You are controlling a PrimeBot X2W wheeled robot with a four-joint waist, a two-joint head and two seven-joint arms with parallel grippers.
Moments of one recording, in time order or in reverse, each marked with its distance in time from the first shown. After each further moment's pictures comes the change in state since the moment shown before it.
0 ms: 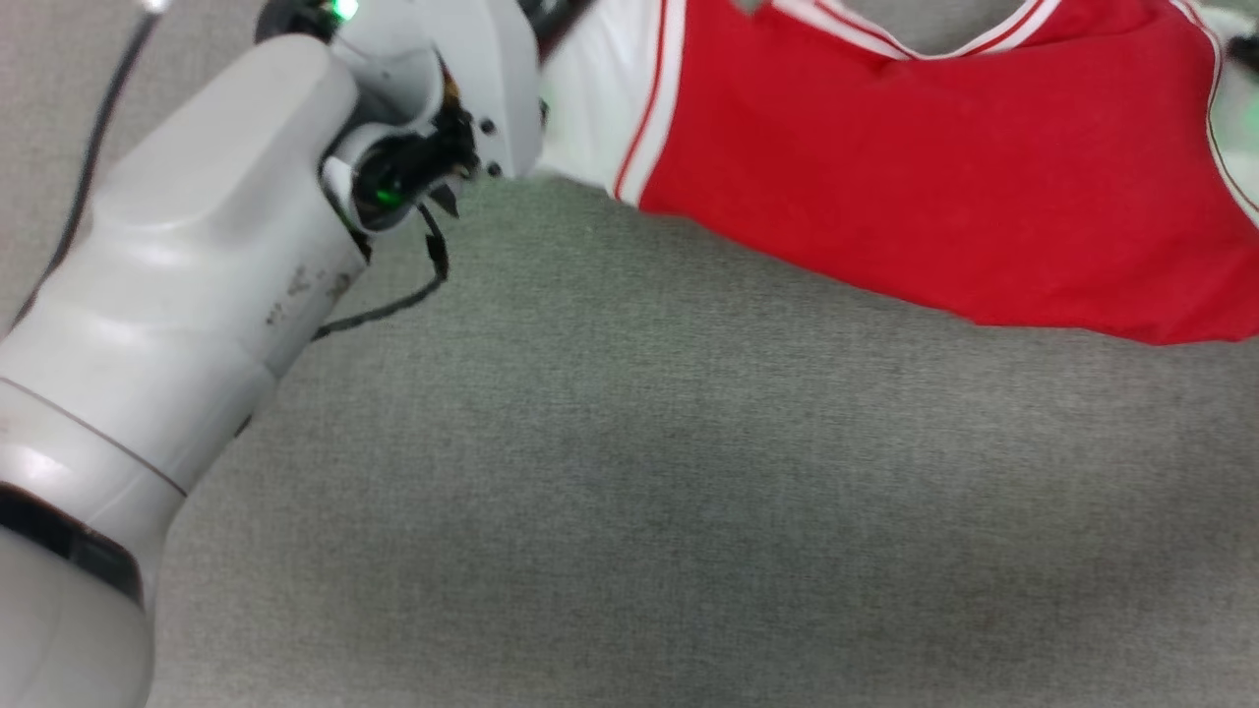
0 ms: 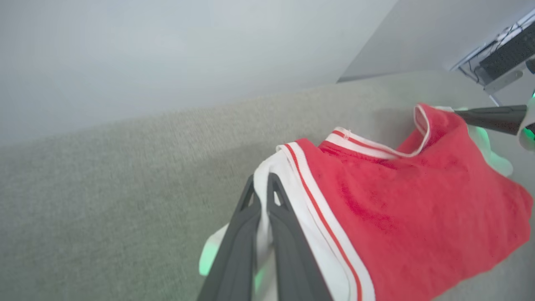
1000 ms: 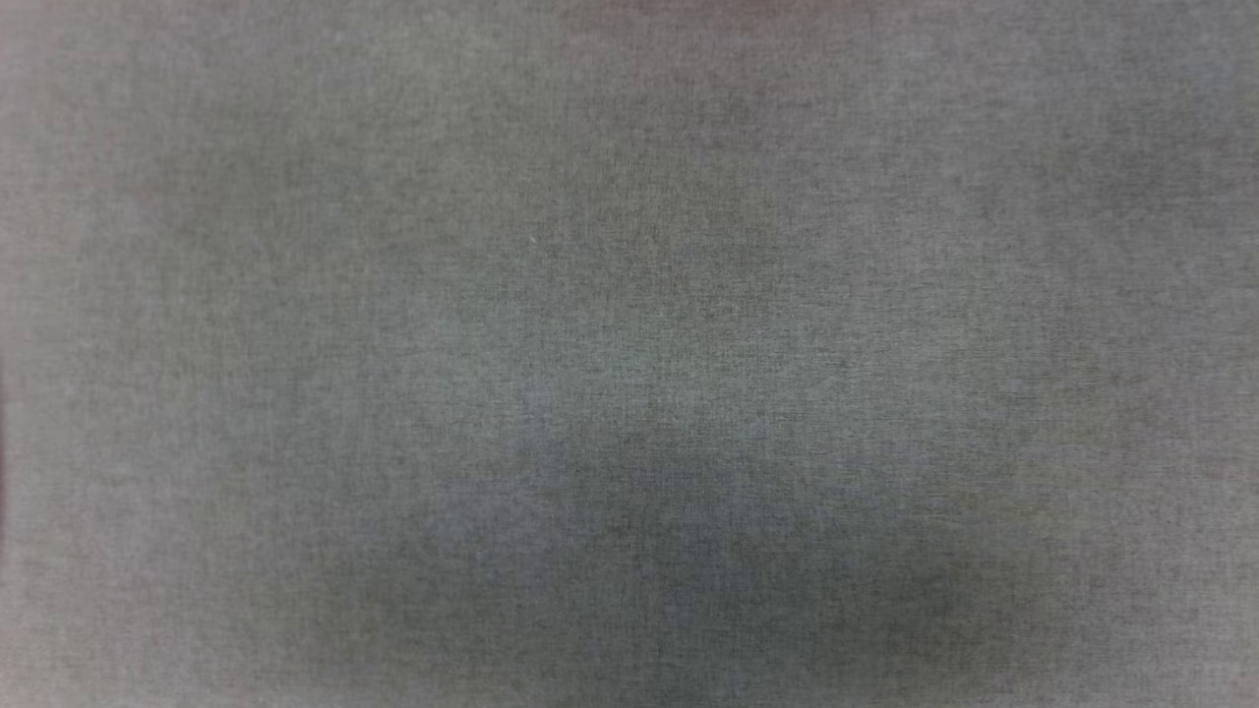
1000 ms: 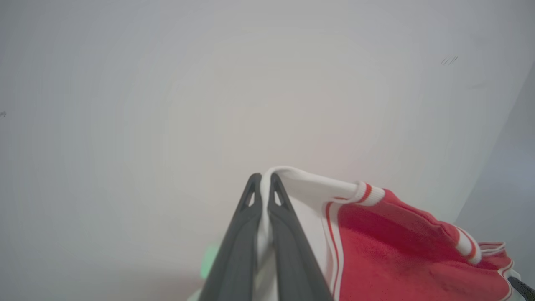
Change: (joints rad) left arm -0.431 -0.066 0.499 0.338 0.146 0.037 -0.466; right arm -0.565 0.211 -0.239 0.388 -0.201 0.000 -0.680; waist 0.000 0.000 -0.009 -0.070
